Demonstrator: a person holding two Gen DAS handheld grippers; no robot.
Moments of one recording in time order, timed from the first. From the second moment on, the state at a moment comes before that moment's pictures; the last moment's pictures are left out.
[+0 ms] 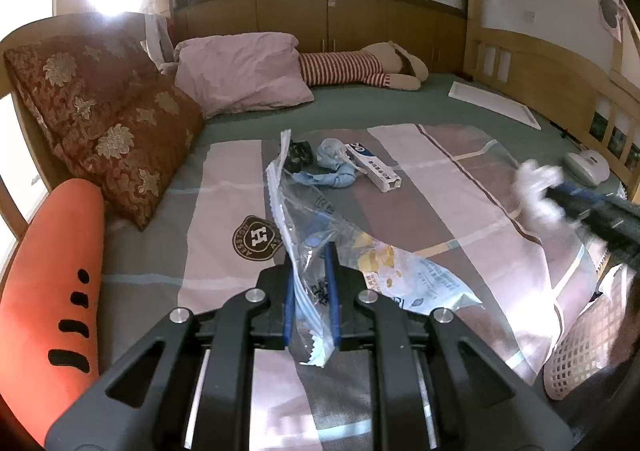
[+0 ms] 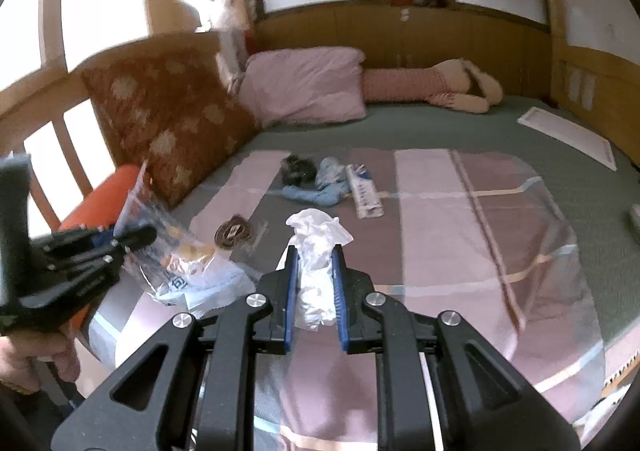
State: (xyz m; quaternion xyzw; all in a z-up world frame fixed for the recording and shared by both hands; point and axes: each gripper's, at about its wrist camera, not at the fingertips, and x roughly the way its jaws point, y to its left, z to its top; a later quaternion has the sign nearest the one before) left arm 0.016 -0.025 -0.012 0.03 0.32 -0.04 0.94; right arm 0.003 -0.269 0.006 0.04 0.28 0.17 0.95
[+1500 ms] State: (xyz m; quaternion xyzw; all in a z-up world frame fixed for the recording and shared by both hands) left arm -0.038 -0.233 0.036 0.08 0.31 -0.28 0.91; right arm -0.153 -0.459 0.033 0.14 0.20 -0.04 0.97
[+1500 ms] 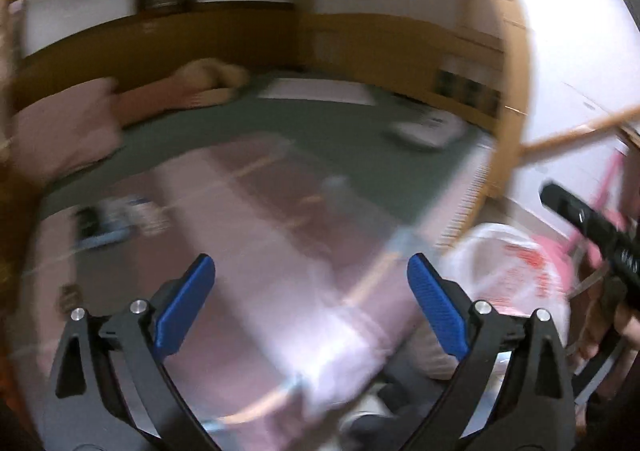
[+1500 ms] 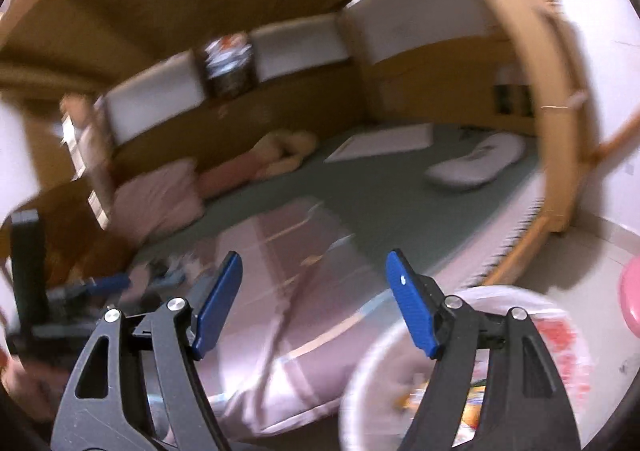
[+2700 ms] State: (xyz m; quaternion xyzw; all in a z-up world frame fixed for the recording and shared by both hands) left arm 0.037 -0.007 -0.006 -0.02 0.33 -0.02 0.94; right arm 0.063 -0.219 -0.014 0.02 0.31 0.14 0.94
